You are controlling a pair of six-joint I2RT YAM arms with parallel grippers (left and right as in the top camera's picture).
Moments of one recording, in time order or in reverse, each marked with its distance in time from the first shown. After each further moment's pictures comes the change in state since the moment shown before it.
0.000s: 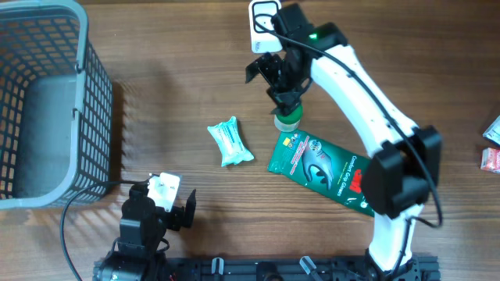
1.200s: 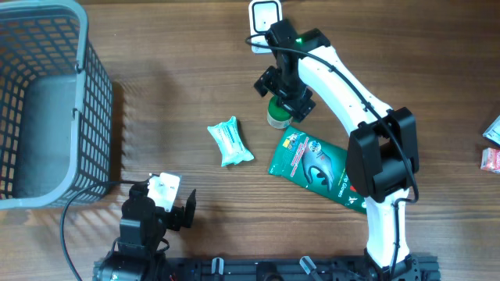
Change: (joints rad) left arm 0.000 0.000 0.000 0.000 0.000 0.000; right arm 0.002 0.163 0.003 -0.048 0.272 0.097
